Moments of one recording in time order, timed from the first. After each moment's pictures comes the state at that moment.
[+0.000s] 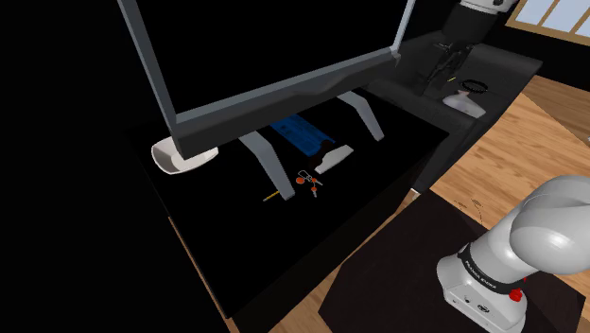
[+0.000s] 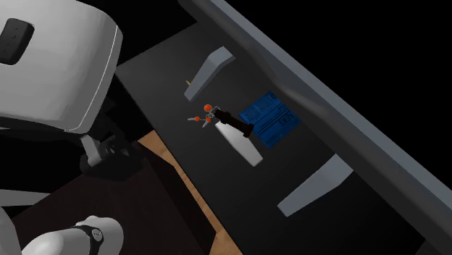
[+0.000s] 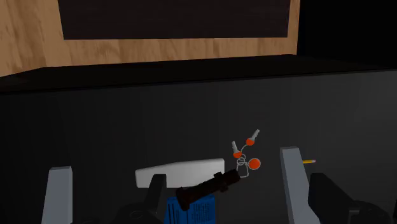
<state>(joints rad) -0.02 -0.74 0.00 -2.29 0.09 1.62 -0.01</state>
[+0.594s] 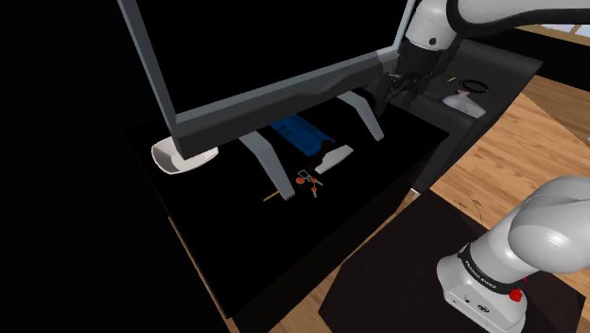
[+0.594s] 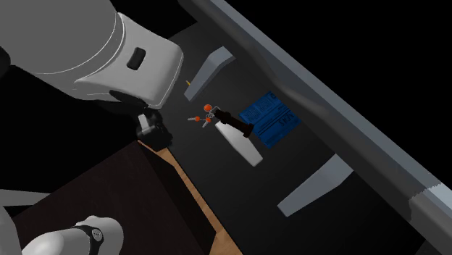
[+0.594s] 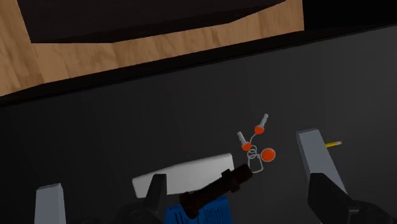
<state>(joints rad) -0.05 -0.61 0.11 -2.37 0.12 1.83 0.18</state>
